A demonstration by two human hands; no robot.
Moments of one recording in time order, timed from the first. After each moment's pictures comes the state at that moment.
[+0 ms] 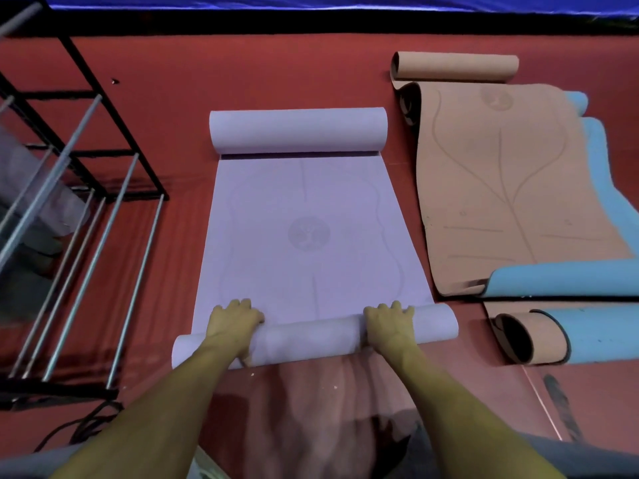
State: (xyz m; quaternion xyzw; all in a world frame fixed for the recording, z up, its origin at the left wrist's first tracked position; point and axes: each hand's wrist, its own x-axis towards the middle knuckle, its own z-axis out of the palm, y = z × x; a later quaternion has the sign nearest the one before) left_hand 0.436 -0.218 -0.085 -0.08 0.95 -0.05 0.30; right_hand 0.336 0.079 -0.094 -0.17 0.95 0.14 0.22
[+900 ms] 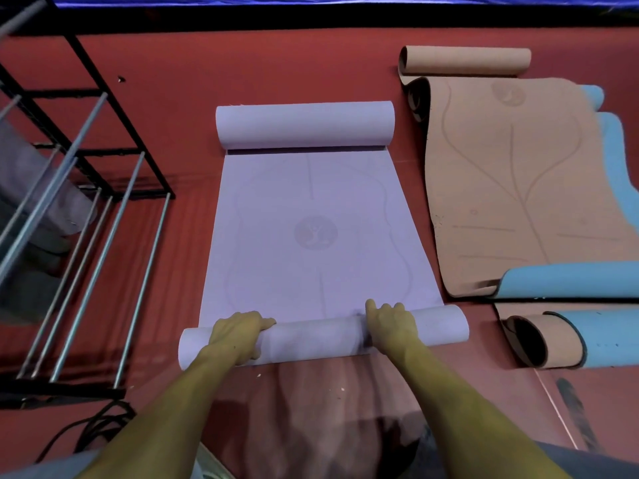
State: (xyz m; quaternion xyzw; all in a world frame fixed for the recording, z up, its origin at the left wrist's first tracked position) left_hand 0.452 -0.224 -0.094 -0.08 0.95 0.06 0.29; right_hand 0.331 0.068 -0.104 -0.22 0.93 0.18 0.21
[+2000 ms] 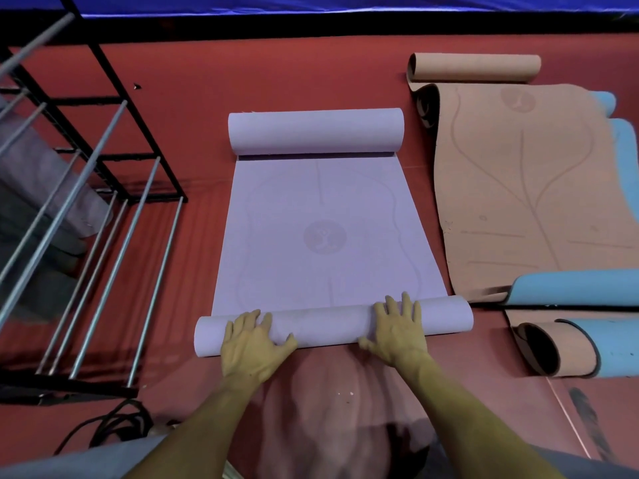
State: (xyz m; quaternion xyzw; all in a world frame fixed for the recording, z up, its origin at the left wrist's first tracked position) left_hand 0.480 -0.190 -0.109 -0.26 0.96 0.12 0.07; right_hand 0.342 0.068 -0.108 -0.20 0.96 0.05 0.16
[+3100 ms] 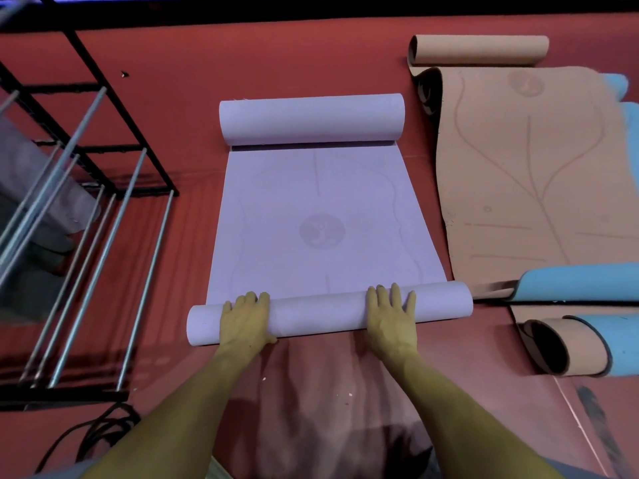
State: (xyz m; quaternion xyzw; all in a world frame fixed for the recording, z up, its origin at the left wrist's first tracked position) left_hand 0.428 -0.220 -0.128 -0.18 0.97 -0.02 0.16; right_hand 0.331 0.054 -0.138 -0.20 0.97 0.08 0.12
